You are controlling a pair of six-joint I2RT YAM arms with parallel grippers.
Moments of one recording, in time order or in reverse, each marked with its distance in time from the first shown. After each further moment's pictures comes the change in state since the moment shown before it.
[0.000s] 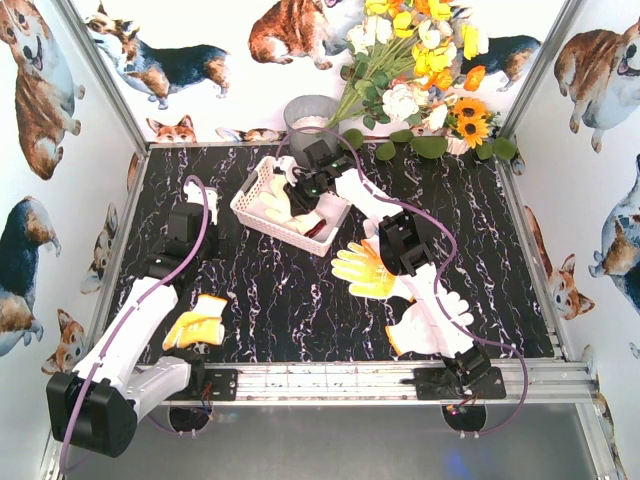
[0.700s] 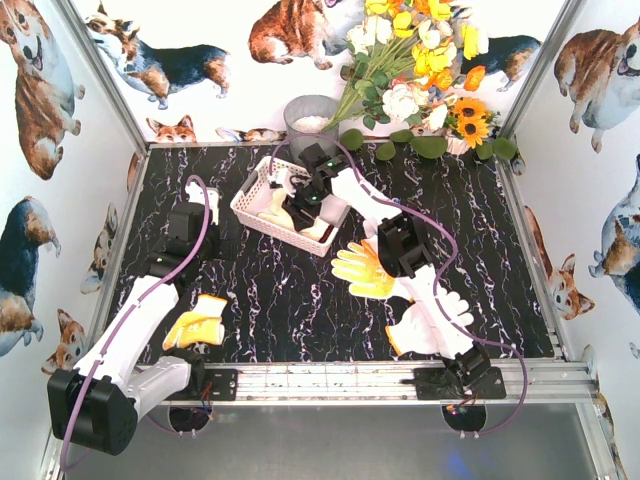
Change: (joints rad) left arm 0.000 0.012 0.000 0.000 0.019 0.000; right arm 0.024 -0.020 0.022 -0.244 0.001 -0.211
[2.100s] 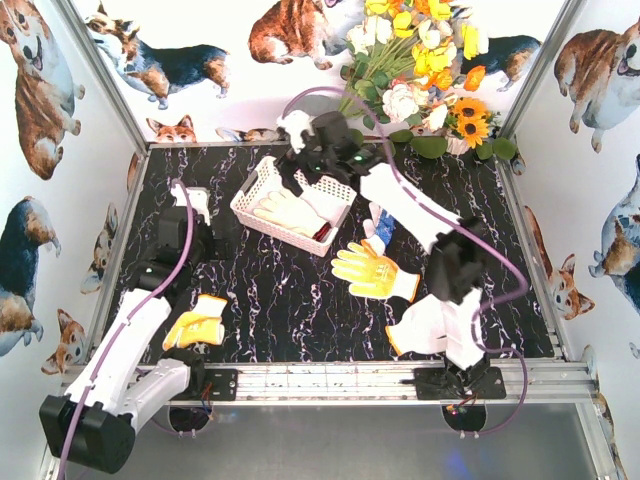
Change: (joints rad) left arm 0.000 -0.103 0.010 -0.046 0.002 -0.072; right arm 0.055 -0.570 -0.473 0.504 0.348 0.402
